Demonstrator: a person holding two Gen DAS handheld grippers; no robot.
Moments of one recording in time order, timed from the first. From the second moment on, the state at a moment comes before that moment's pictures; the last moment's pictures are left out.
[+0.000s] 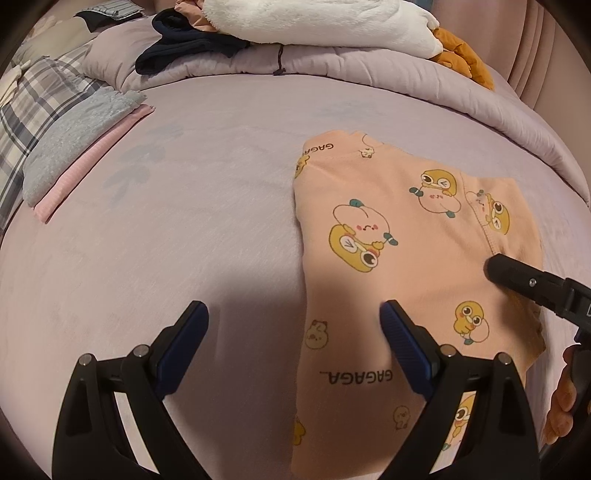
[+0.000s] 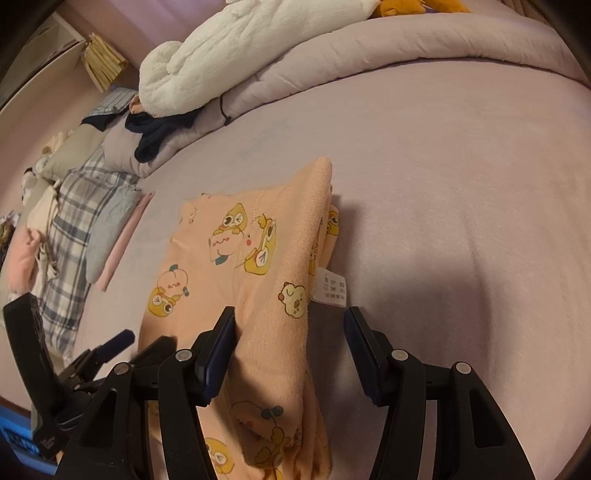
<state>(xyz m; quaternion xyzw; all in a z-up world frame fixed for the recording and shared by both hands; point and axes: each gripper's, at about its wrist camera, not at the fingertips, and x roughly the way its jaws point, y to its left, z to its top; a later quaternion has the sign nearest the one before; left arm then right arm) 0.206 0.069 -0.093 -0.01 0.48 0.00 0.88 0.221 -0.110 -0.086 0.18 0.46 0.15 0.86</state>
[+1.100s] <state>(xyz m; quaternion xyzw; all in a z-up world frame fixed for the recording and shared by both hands) 0.187 0.075 -0.090 -0.02 0.49 0.01 0.87 0.207 -0.113 -0.082 0.18 0.46 0.13 0.86</state>
